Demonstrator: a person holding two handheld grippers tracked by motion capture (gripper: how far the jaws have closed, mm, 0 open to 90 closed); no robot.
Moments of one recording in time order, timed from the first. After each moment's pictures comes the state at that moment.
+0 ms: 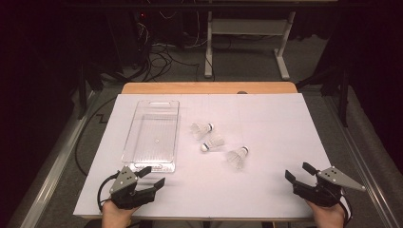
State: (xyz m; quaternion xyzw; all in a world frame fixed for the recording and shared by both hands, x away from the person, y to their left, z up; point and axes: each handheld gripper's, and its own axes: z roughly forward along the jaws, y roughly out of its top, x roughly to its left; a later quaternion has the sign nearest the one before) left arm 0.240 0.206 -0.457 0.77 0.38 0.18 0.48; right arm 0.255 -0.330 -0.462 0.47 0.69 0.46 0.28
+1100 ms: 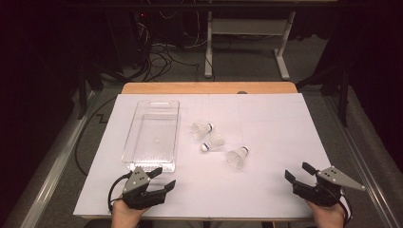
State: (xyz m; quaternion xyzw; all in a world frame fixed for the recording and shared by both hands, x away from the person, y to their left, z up) left arm 0.244 0.181 -0.460 0.79 0.36 0.16 0.48; right arm 0.256 -0.330 -0.462 0.47 0.69 0.46 0.28
